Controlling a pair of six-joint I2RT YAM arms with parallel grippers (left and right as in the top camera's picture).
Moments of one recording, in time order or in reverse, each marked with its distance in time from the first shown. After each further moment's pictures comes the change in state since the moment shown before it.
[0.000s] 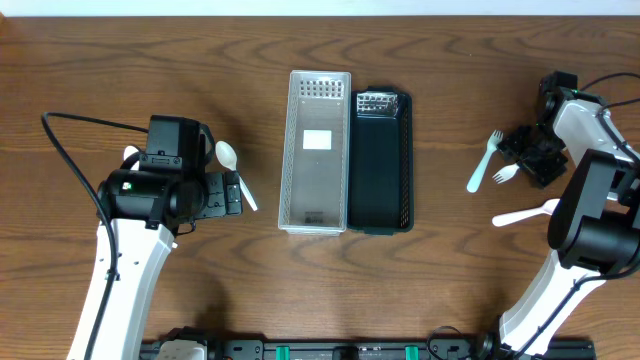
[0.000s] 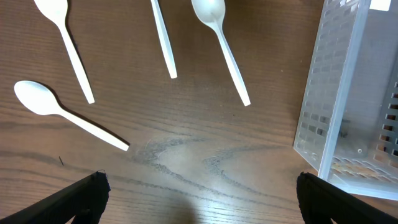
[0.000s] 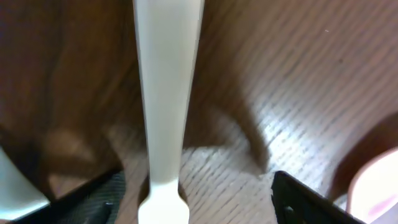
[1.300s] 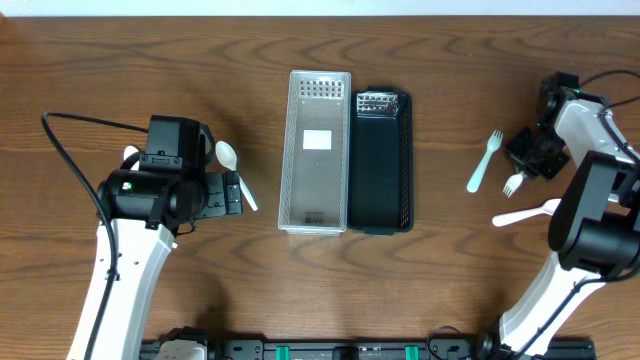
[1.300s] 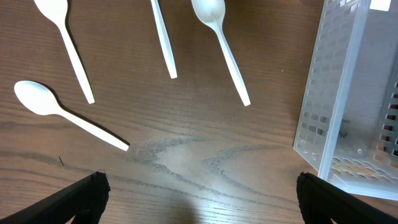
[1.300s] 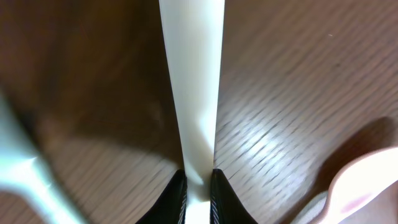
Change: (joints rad) left arm 0.000 0.000 0.000 0.000 0.000 0.000; right arm 0.015 -0.029 0.000 -0.029 0.000 -0.129
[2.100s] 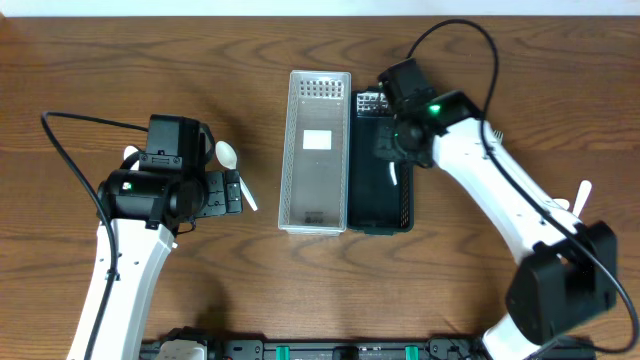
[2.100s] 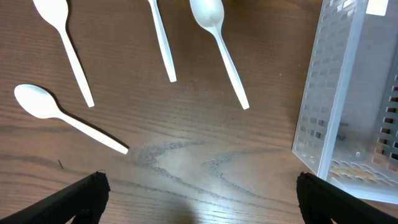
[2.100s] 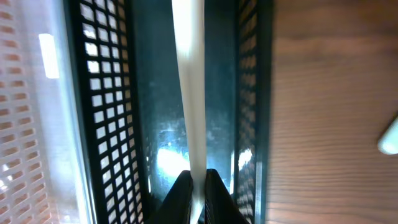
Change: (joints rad) left arm 0.000 0.000 0.000 0.012 0.000 0.000; right arm 0.696 -0.274 0.002 -0.012 -0.061 0.034
